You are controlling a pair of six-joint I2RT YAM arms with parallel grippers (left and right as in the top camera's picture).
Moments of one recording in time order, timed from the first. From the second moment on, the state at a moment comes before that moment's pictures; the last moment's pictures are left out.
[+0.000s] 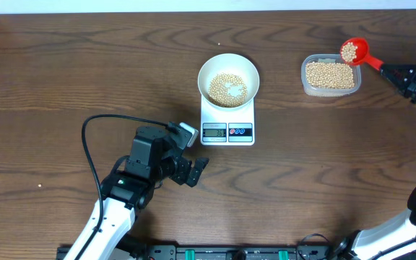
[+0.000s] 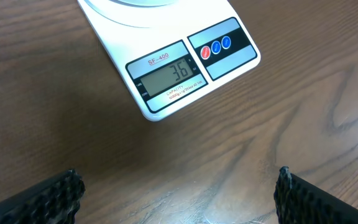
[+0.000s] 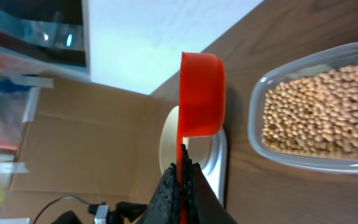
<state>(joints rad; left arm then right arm) -0.34 1.03 0.54 -0.36 0.32 0.09 -0.60 1.87 1.47 -0.79 -1.35 -0.01</state>
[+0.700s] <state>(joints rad) -0.34 1.03 0.54 -0.36 0.32 0.09 -0.26 1.87 1.46 -0.23 -1.33 0.54</state>
